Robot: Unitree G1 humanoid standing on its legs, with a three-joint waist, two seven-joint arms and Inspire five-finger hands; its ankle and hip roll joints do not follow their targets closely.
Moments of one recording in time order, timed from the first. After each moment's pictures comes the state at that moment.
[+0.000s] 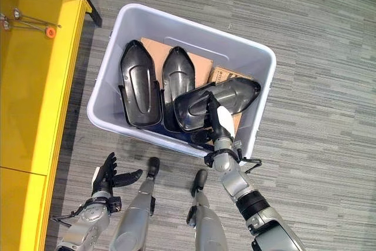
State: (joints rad) left arm 0.04 0.35 -0.27 0.27 -0.43 0.04 0.43; right arm -0.48 -0.36 0.41 0.40 -0.14 0.12 -0.43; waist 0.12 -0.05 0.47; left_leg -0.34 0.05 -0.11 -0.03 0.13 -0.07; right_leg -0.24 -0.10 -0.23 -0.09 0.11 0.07
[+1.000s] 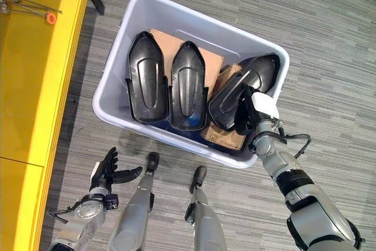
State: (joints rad) left arm 0.02 0.39 -0.27 0.27 -0.43 0.02 0.36; right arm -0.62 -0.70 0.48 0.64 -0.23 0.06 -0.29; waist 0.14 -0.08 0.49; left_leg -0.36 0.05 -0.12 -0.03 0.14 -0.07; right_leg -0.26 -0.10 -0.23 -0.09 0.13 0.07
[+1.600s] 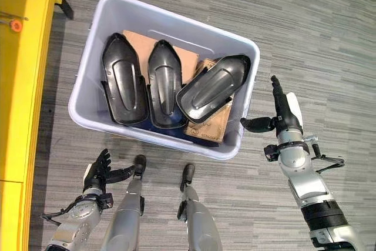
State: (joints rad) left arm 0.04 0.39 -0.19 0.24 -0.47 0.05 0.36; right arm -0.22 -0.77 0.11 0.10 0.21 0.11 -0.26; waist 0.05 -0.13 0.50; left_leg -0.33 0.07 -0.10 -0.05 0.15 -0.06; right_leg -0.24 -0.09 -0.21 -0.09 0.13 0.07
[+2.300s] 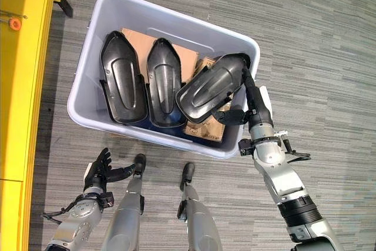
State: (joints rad) left arm 0.04 0.38 -0.19 0.22 -0.47 0.07 0.37; right arm -0.33 -0.63 0.19 0.01 0.30 0.12 -0.29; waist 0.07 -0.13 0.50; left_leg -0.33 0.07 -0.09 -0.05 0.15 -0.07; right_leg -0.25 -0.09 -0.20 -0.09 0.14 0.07
